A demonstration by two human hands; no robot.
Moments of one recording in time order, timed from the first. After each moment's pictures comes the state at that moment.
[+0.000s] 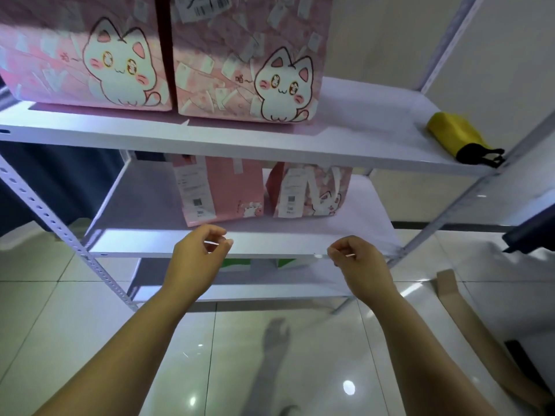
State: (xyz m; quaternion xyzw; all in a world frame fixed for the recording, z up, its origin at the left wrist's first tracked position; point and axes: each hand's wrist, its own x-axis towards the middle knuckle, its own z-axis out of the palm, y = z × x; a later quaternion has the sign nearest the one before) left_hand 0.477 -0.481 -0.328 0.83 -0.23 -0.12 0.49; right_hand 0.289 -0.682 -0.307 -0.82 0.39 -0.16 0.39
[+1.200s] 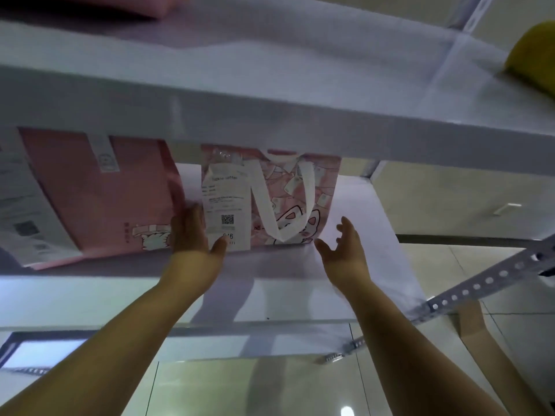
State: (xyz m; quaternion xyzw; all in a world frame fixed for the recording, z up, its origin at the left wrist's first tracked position) left_hand 0.544 -0.775 -0.500 0.87 -0.24 -0.07 0.43; right_hand 0.399 -0.974 -0.522 -0.77 0.47 -0.17 0.40
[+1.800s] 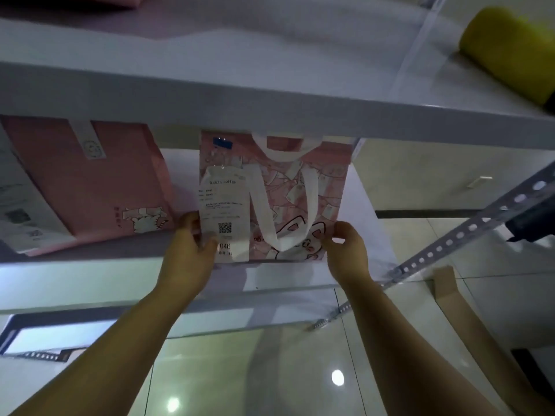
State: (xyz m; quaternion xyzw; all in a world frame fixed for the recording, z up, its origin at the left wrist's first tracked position) left_hand 0.510 -0.753 -0.507 0.81 -0.21 -0.16 0.53; right_hand 0.345 -0.945 -0.504 -0.70 0.48 -0.23 0.47
